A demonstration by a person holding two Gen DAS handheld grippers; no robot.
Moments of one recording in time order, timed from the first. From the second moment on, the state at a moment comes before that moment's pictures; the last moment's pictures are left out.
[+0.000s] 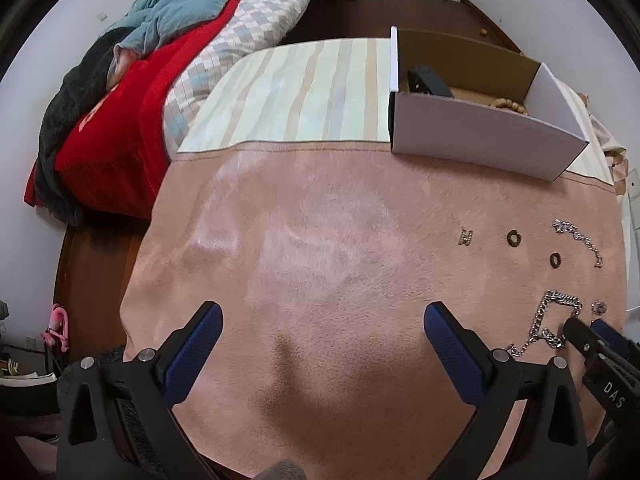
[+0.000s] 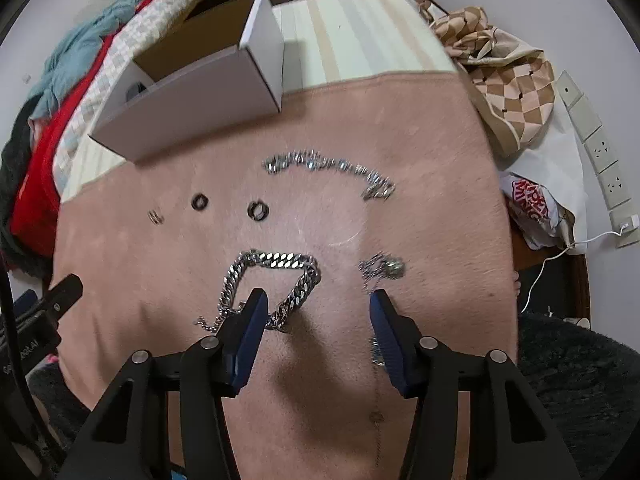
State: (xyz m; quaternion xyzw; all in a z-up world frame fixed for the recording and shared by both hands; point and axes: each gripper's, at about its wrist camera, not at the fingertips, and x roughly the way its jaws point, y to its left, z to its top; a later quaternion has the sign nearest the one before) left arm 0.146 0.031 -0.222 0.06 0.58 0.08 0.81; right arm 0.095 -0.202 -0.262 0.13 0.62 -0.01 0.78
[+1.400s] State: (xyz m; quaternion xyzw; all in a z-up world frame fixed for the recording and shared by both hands) left arm 0.206 -0.041 -0.260 0.04 0.59 -0.04 0.81; right arm 0.132 -0.208 -0.243 0.09 0.56 -0.06 0.82
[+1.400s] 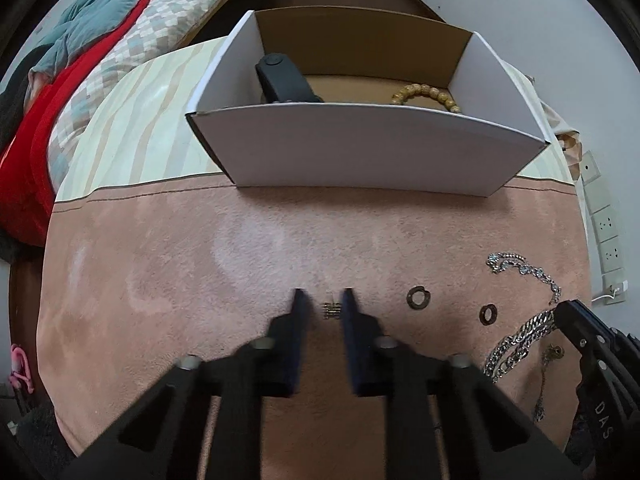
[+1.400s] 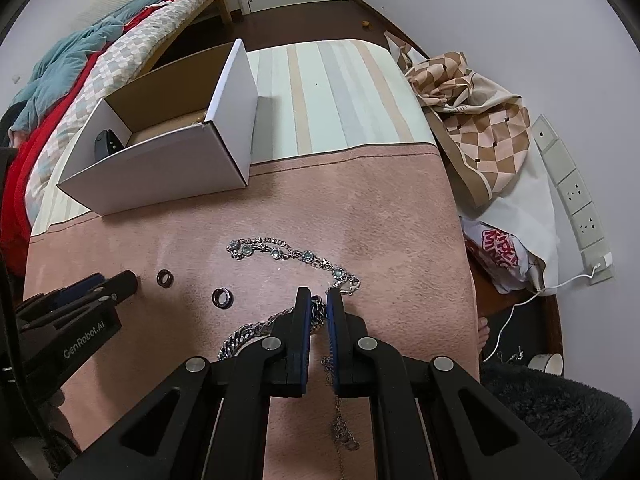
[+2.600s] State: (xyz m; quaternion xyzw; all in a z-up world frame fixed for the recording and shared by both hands) left arm 0.270 -0.004 -0.104 -0.02 0.52 -0.10 0.85; right arm 0.226 -0.185 -0.060 0.11 0.46 0.07 0.88
